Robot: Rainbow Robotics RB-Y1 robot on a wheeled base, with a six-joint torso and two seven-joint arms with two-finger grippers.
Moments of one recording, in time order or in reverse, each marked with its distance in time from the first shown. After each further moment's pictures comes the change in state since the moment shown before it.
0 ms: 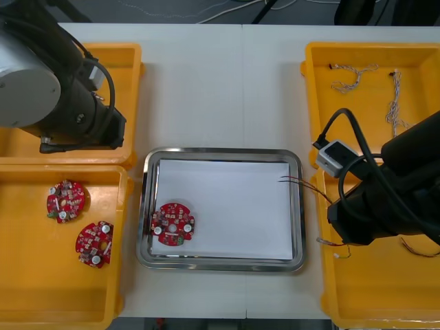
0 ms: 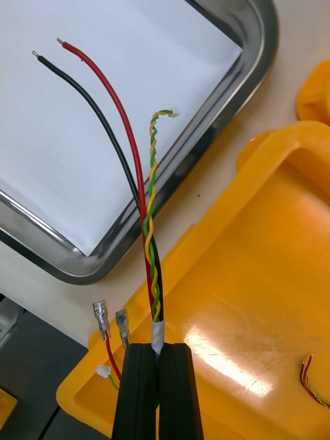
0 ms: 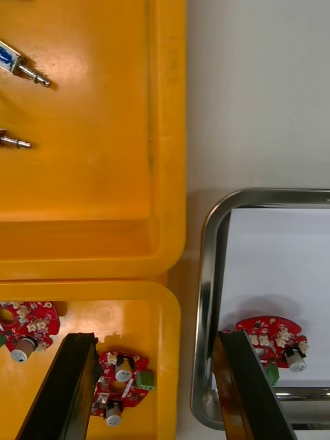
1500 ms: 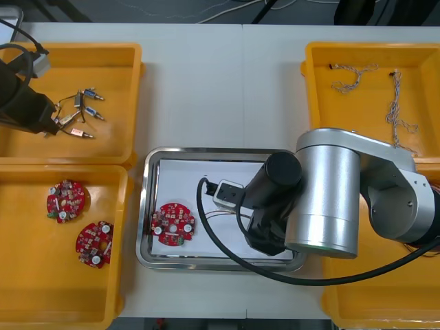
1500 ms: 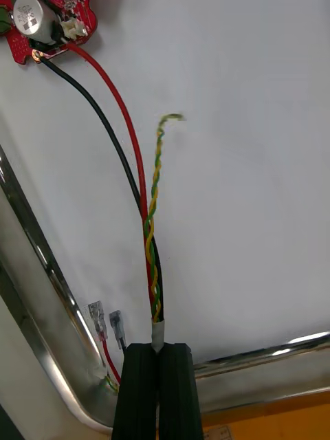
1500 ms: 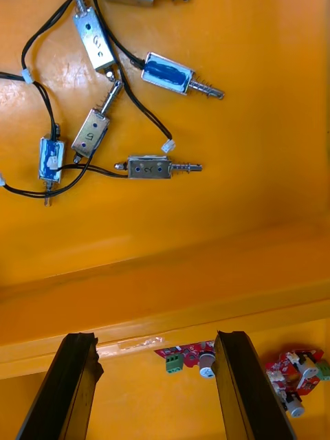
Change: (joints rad) right arm -0.364 0.156 0.648 0.294 0.224 -0.251 0.251; left arm -0.005 0.002 0.322 0.440 -0.057 0.000 -0.780
